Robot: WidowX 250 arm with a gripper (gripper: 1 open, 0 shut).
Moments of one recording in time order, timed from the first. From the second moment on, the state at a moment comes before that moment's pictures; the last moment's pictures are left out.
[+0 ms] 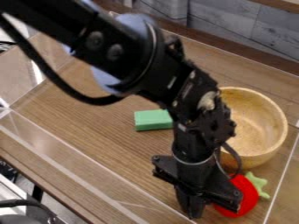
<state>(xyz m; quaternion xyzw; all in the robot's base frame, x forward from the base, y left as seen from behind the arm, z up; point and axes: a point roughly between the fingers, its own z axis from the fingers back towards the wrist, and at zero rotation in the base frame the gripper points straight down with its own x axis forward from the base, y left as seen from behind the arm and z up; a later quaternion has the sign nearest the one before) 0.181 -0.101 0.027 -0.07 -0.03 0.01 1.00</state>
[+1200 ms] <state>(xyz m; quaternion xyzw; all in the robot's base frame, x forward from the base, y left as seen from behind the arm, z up) 0.187 -0.123 0.019 -0.07 -0.05 -0.03 1.00</state>
